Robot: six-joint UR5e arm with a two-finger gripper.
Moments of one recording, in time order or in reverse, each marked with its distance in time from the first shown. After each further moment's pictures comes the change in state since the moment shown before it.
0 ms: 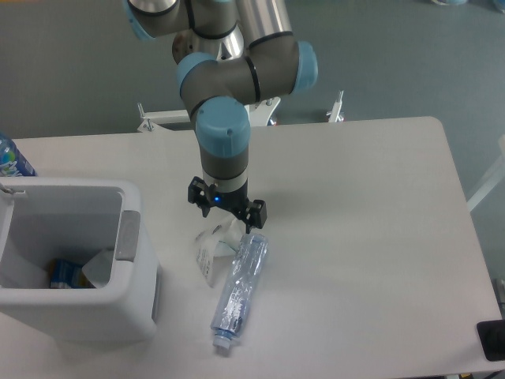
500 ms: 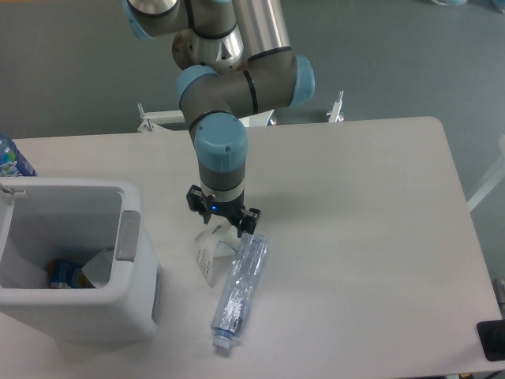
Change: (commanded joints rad) arm -0.003 0.005 -0.005 -0.009 0.009 -0.005
